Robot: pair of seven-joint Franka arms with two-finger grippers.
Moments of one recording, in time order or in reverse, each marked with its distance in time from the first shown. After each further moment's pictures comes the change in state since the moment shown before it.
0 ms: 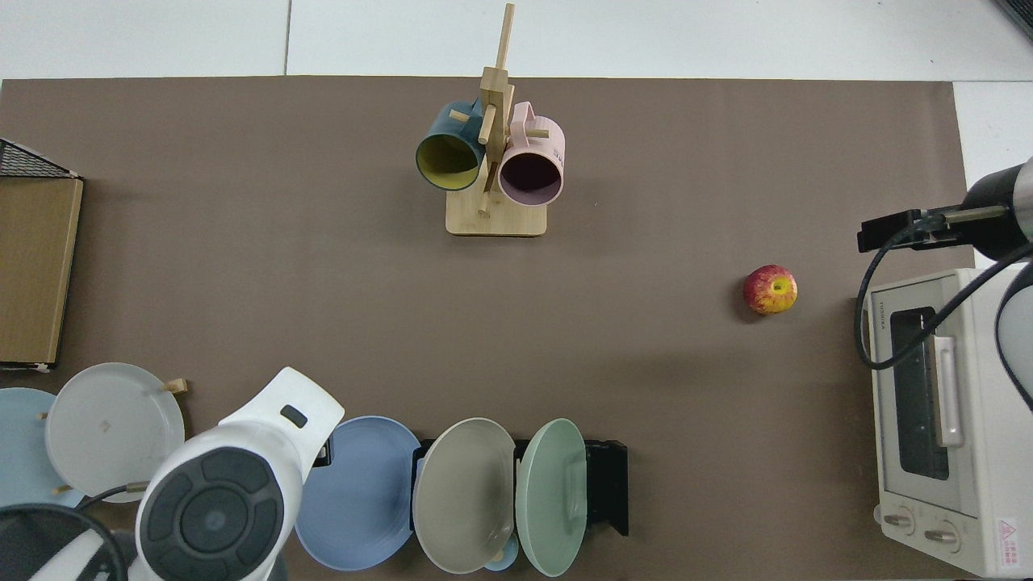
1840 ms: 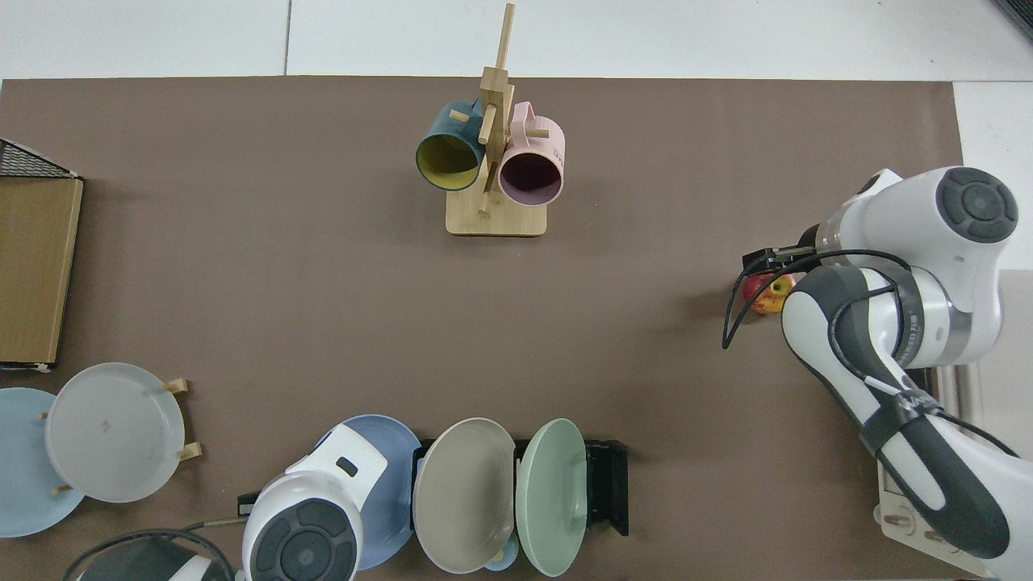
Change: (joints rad) left arm -0.015 -0.074 -0.104 -0.254 -0.095 0.141 -0.032; right arm 0.011 0.207 0.003 -0.345 0.000 0.500 0.007
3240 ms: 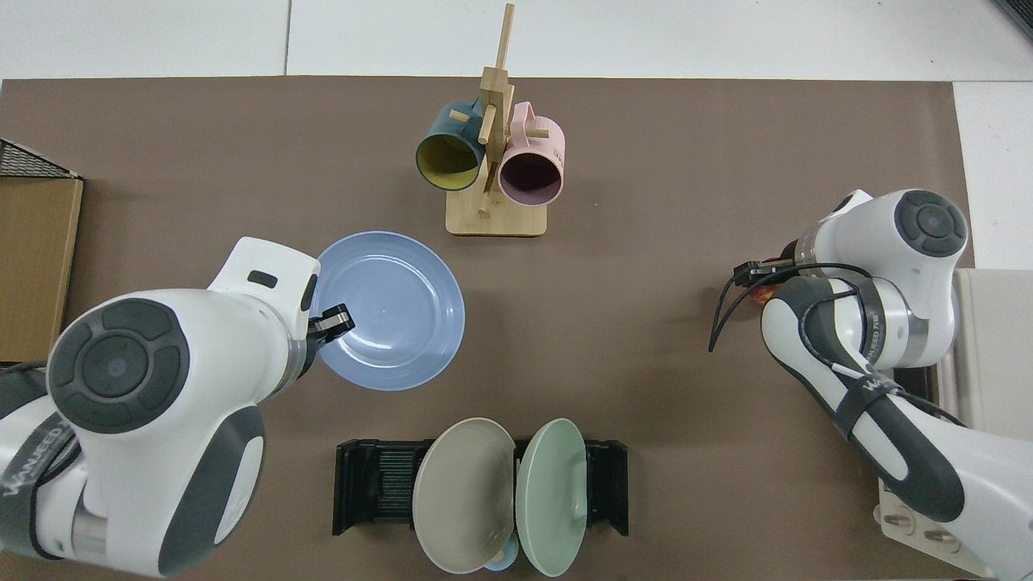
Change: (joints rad) left arm 0.231 0.326 -0.027 0.472 -0.107 0.111 -0.222; right arm -0.005 0.071 -0.006 -0.047 0.000 0.106 0.000
